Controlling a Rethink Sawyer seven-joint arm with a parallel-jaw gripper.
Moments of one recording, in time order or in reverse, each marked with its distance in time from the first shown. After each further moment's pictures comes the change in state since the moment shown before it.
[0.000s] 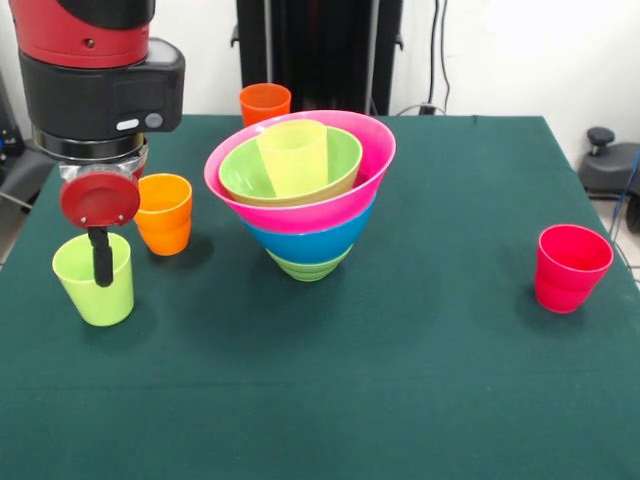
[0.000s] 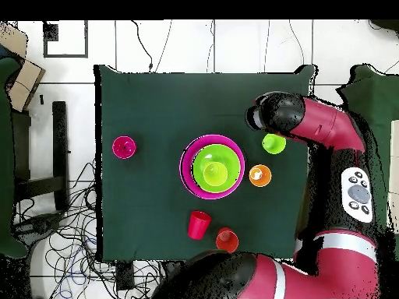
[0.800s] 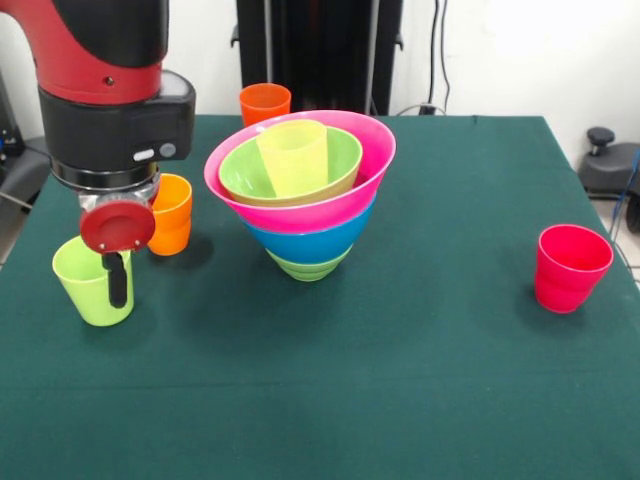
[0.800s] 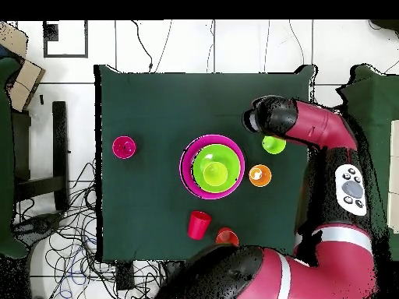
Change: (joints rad) arm -0.013 0.034 0.038 0.001 -0.054 -0.036 0.000
